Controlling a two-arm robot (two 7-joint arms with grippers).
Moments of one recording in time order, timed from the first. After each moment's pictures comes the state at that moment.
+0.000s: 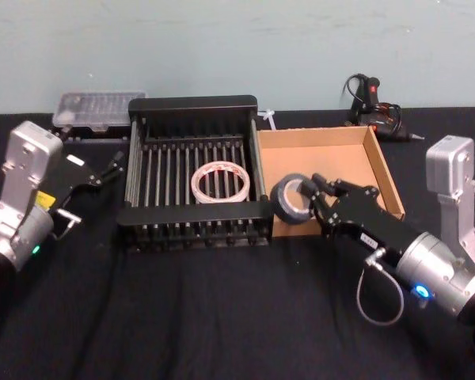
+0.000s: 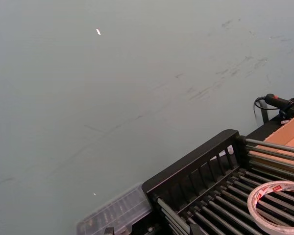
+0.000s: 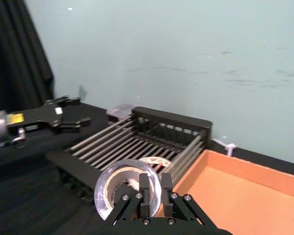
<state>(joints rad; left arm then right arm) -0.20 0.60 0.45 -1.41 -0.25 -0.12 0.03 0.00 0.46 -0.34 -1.69 0.47 0.01 0.34</state>
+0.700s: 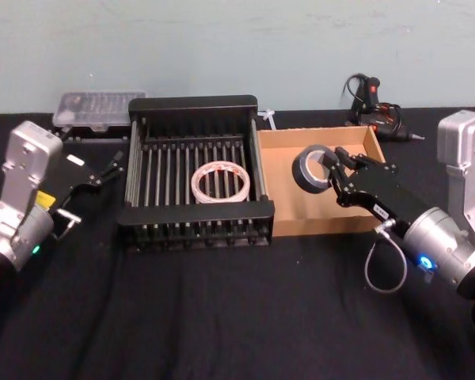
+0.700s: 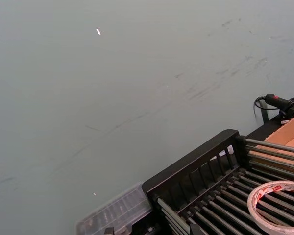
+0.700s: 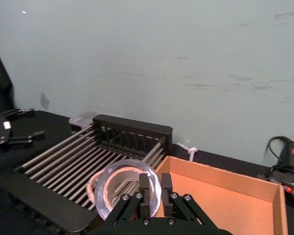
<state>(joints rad) -0.20 0.60 0.45 -1.41 -0.25 -0.12 0.03 0.05 0.39 -0.27 -1.63 0.43 0.05 0.29</state>
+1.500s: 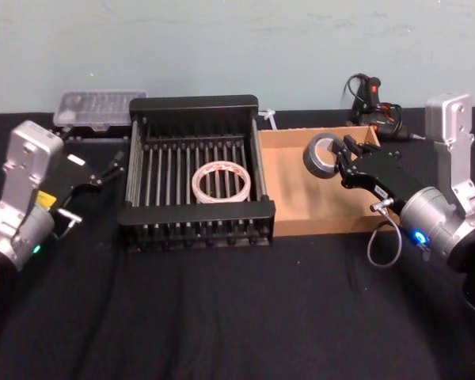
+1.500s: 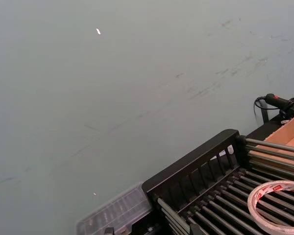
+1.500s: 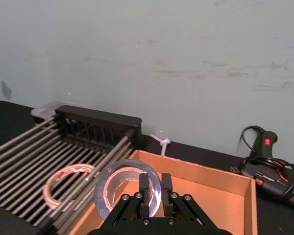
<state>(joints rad) -0.20 0.60 0.45 -1.41 -0.25 -0.12 0.03 0.17 0.33 -0.26 -1.48 0.36 0.10 0.26</state>
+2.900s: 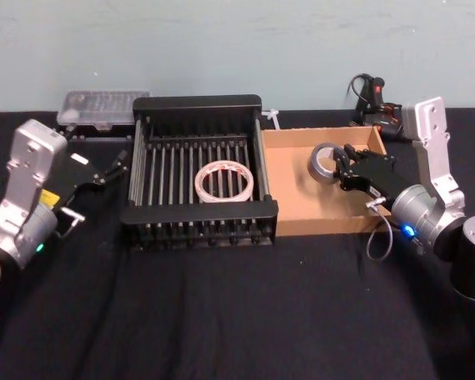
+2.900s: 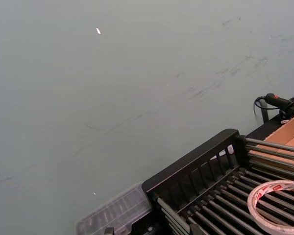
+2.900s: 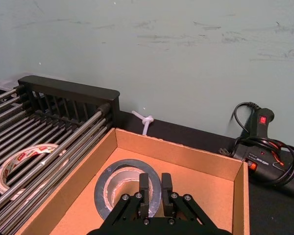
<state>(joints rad) -0.20 0.60 0.45 -1.41 -0.25 -0.12 0.03 0.29 0.26 -0.26 -1.26 0.24 0.10 0.28</state>
